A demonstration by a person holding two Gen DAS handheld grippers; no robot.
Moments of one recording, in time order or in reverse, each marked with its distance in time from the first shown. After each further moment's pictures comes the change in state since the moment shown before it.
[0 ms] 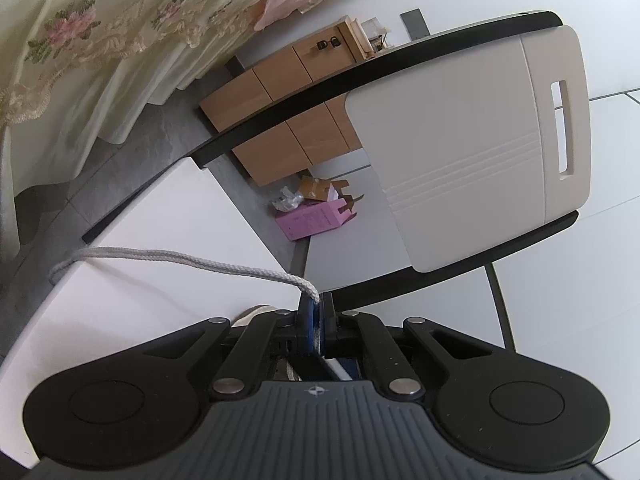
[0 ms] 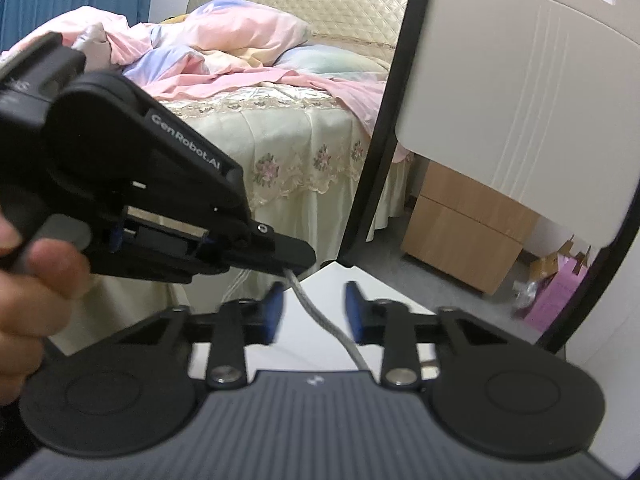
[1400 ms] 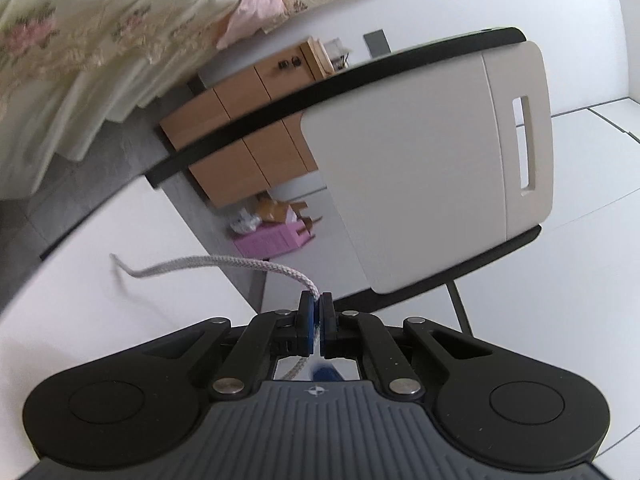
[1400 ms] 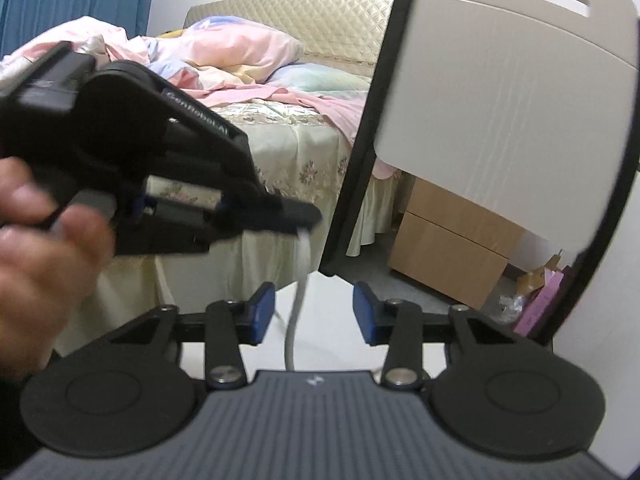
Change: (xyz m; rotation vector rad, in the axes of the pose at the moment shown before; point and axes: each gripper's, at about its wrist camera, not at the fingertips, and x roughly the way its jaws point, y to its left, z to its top) left arm 0.010 -0.004 0.003 0.004 -0.068 -0.137; right arm -0.007 -0.009 -0.012 -0.011 -0.056 -0.030
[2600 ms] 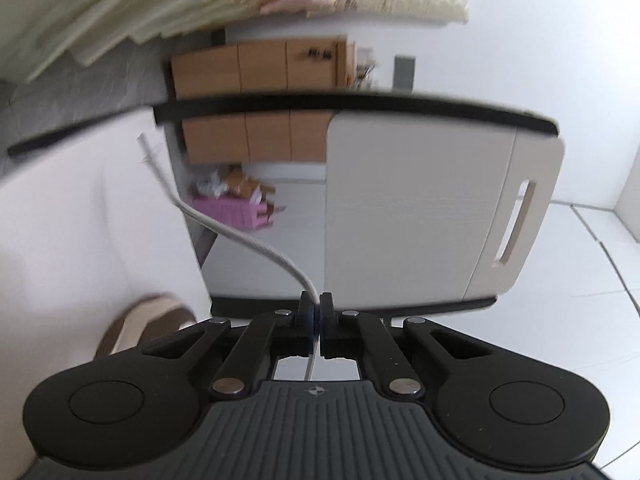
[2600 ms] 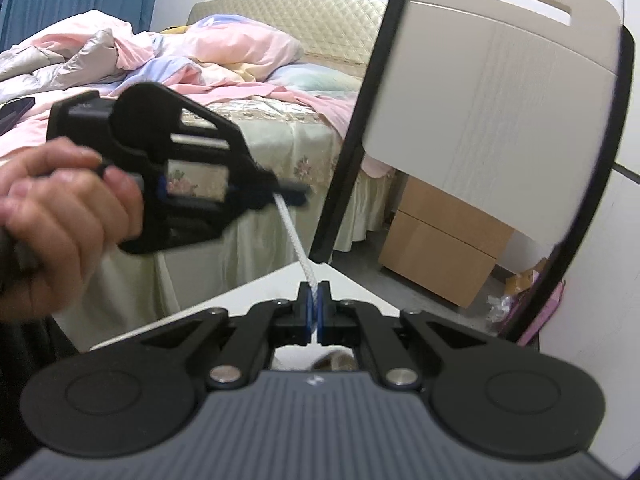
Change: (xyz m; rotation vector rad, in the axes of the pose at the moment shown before) left arm 0.008 0.047 0.001 -0.349 -0.009 -0.175; right arm -0.042 -0.015 -0.018 -0.030 -0.006 -0.017
